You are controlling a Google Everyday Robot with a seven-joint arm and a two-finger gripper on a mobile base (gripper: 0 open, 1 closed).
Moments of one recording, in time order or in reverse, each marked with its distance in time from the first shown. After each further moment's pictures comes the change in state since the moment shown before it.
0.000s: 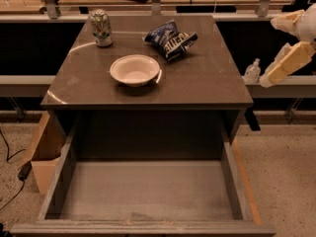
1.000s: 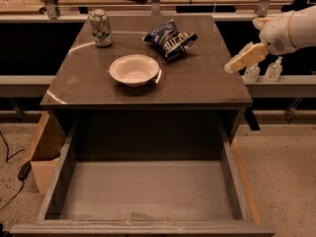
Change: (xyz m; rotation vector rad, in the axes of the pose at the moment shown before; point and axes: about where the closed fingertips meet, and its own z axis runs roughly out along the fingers) arm 0.005 -0.083 0.089 0.185 -0.121 0.098
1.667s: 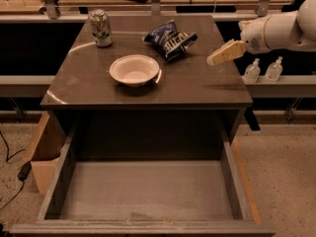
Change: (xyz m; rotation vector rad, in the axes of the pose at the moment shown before) arm -0.011 -0.023 0.062 0.023 -0.085 0.121
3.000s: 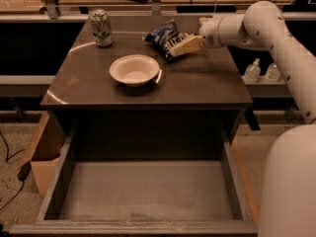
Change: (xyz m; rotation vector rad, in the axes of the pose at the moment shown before) arm -0.054 0.015 0.124 -0.081 -0.153 0.015
